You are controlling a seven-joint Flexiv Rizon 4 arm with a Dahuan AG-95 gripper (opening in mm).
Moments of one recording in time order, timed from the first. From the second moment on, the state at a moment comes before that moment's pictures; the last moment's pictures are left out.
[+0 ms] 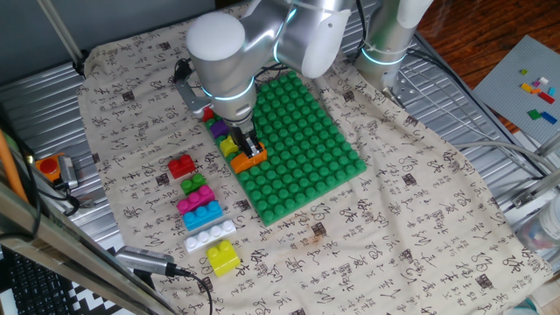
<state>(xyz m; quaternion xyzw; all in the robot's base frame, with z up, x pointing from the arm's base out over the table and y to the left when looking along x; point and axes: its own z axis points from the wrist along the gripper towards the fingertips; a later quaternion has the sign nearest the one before) 0.460 0.089 0.073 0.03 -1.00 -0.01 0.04</state>
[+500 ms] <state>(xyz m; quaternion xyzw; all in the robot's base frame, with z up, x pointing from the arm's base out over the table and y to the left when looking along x) 0.461 0.091 0.068 0.02 -1.00 -0.01 0.04</state>
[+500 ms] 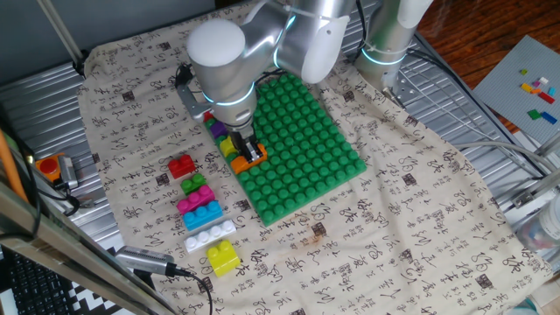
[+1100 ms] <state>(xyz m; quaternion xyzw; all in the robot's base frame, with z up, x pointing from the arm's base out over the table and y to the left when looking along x) 0.462 0.091 0.070 0.02 -1.00 -0.02 0.04</state>
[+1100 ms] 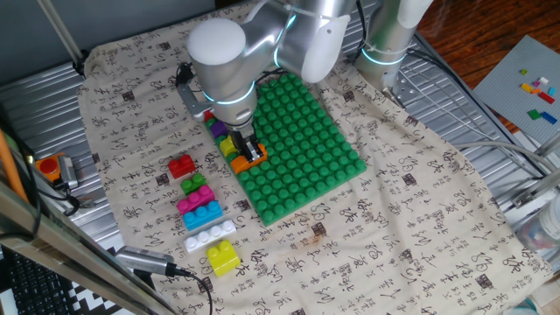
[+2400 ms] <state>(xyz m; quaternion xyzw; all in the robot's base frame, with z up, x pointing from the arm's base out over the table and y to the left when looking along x) 0.472 0.087 0.065 0.03 -1.00 -0.02 0.03</state>
